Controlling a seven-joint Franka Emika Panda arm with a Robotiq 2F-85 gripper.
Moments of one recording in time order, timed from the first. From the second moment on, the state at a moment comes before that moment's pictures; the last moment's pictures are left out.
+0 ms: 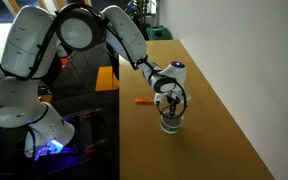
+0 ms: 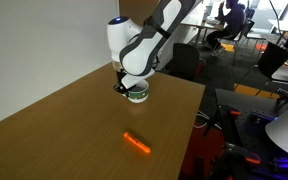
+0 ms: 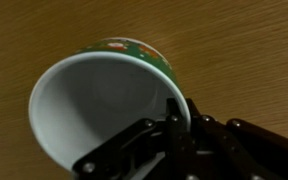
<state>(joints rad) 0.14 0.70 -0.23 -1.88 -0.04 2.61 0.55</state>
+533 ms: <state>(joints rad) 0.17 0.73 -0.23 -1.82 -0.07 2.61 0.52</state>
